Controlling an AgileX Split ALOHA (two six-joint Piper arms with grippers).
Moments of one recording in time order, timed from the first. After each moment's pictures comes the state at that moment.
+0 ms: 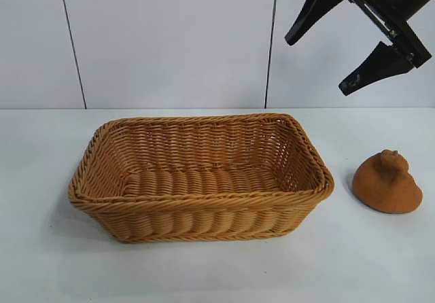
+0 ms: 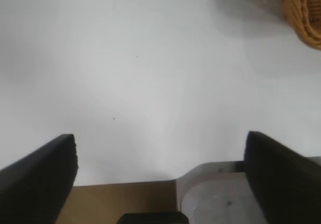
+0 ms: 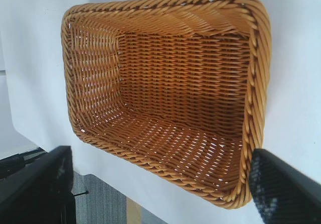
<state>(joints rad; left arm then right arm) -0.09 1.00 -0.90 0.01 1.22 -0.05 0.08 1.85 -1.48 0.69 1.21 -0.24</state>
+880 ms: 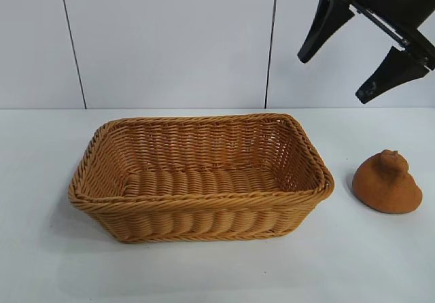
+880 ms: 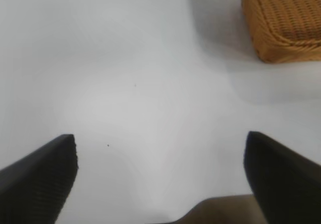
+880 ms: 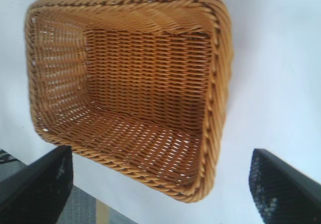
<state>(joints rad) -0.09 0.12 -0.50 0.00 1.06 -0.05 0.08 1.84 -1.48 0.48 1.19 -0.20</state>
